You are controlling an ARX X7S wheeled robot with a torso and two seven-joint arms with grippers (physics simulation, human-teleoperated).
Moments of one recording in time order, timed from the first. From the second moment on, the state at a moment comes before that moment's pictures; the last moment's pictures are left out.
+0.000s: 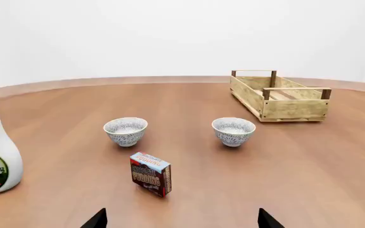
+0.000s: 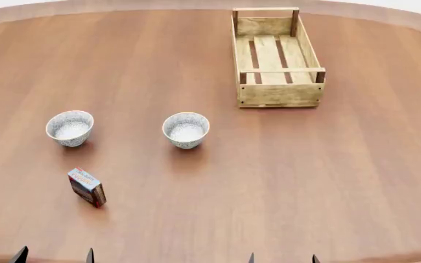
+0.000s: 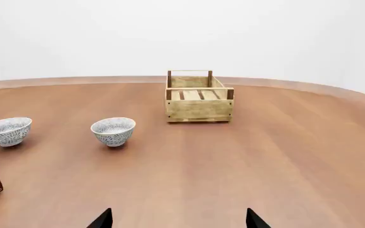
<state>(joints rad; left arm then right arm) 0.00 0.00 0.00 0.00 0.00 0.00 0.00 0.00 0.00 0.00 0.00 0.00 0.00 0.00</state>
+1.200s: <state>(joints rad) -0.01 -0.10 0.10 0.01 -0.11 -0.02 -0.11 0.00 0.09 -0.13 -0.02 0.08 0.04 0.12</state>
